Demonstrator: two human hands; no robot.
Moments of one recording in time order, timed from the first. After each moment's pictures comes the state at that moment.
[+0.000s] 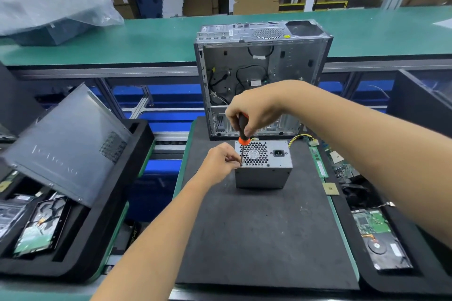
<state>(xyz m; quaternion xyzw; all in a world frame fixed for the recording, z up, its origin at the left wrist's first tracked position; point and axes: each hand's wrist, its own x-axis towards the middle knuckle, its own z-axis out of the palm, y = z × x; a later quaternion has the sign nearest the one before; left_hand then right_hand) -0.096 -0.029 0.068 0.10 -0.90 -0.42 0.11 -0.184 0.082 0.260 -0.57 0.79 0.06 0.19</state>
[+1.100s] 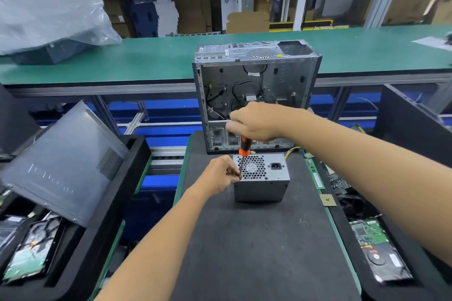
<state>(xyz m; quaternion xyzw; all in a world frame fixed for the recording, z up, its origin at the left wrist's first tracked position) -0.107 -0.036 0.072 0.09 -0.92 -0.38 0.06 -0.185 0.093 0.246 -0.53 0.85 -0.01 0.06</state>
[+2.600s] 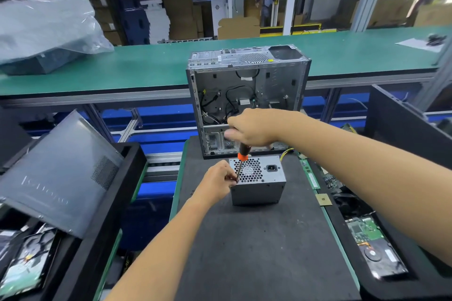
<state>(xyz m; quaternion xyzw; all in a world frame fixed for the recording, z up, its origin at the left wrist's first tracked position) -0.107 -0.033 0.058 0.08 -0.94 -0.33 0.09 -0.180 0.099 0.249 -0.52 0.85 0.02 0.08</state>
